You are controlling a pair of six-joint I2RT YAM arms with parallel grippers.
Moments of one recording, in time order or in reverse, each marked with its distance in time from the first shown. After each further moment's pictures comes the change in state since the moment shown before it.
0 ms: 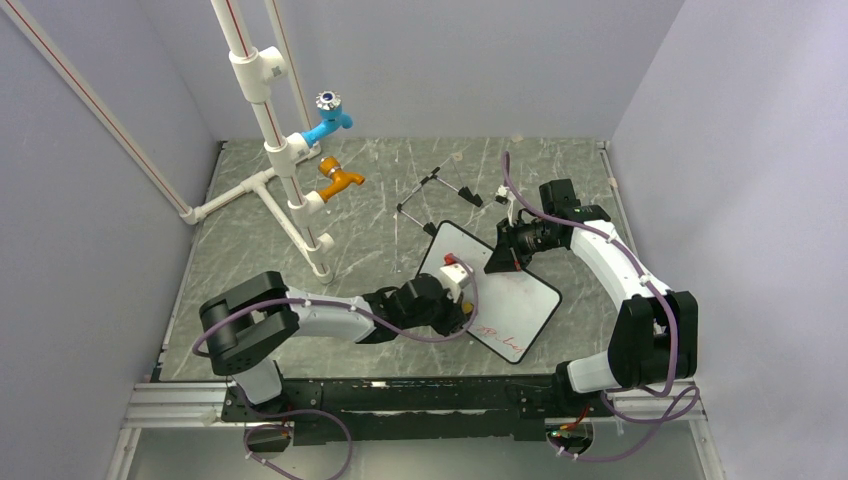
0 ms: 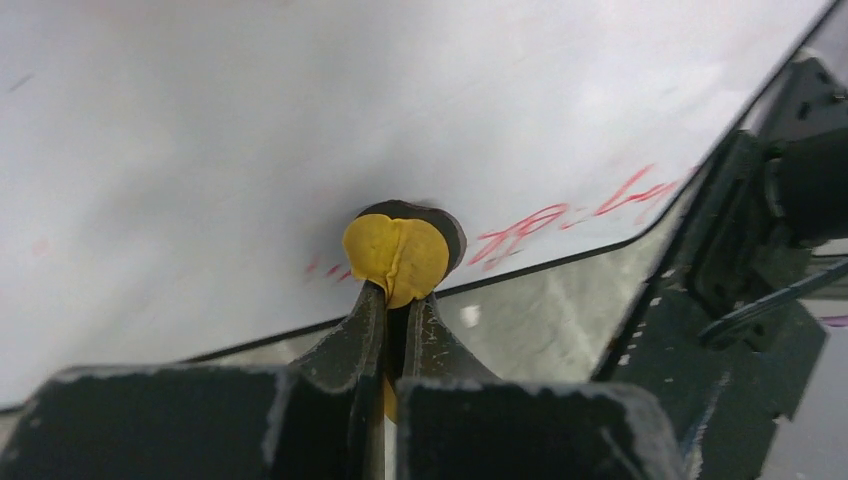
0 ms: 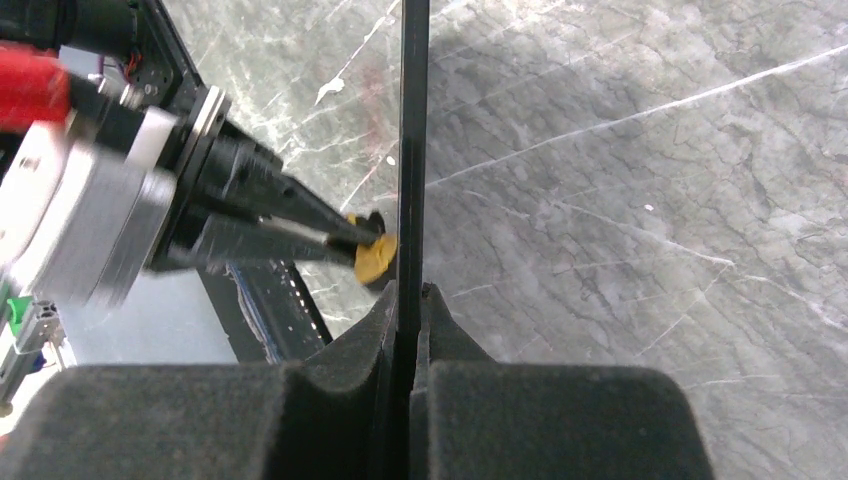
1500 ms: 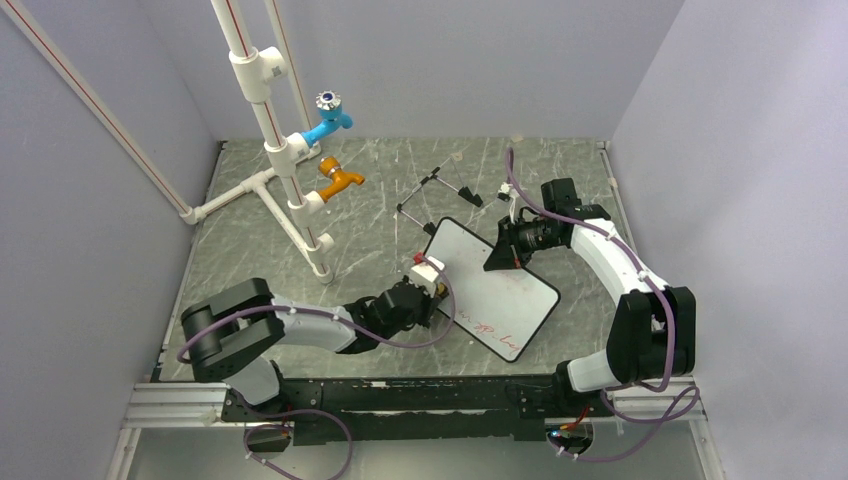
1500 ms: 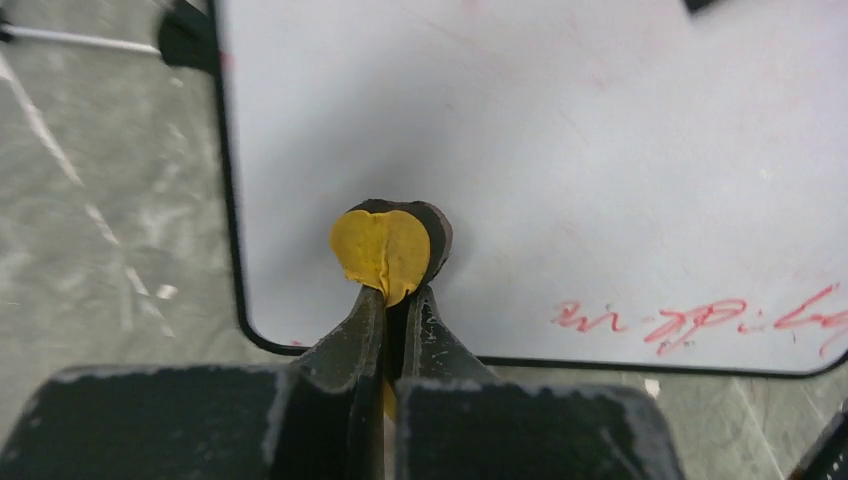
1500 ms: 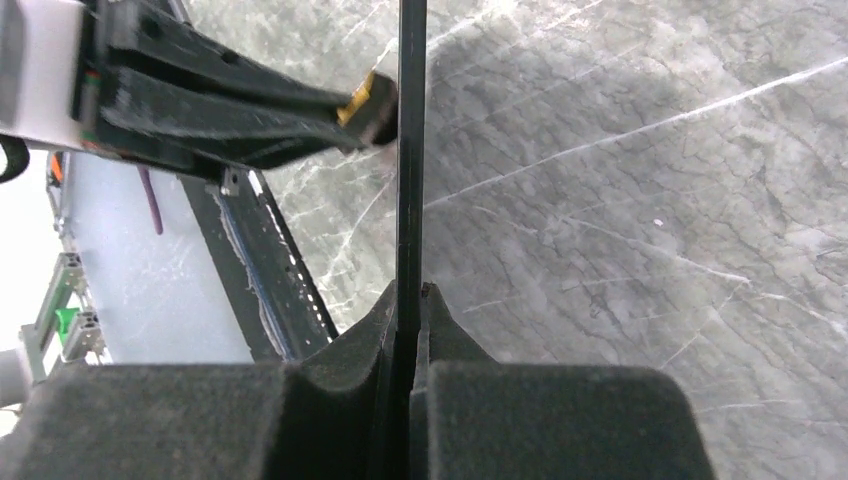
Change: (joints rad) left arm 0.032 -0.126 -0.231 0.232 -0.344 0.064; right arm -0.030 0.033 -0.002 0.034 -0.057 0.032
